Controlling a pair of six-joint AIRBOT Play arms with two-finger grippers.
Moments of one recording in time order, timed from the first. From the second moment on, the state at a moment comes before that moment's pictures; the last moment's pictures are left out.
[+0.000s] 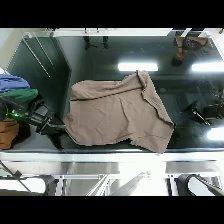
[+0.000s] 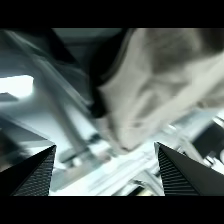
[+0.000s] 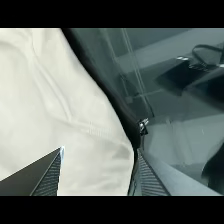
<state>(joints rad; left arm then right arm) 0.40 -1.62 0.93 -2.21 1.50 1.96 -0.46 -1.09 0.80 -1.01 1.19 1.35</state>
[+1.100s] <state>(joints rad) 0.12 -1.75 1.10 -2.38 1.47 2.05 -0.59 -1.21 0.35 -0.71 1.21 1.24</state>
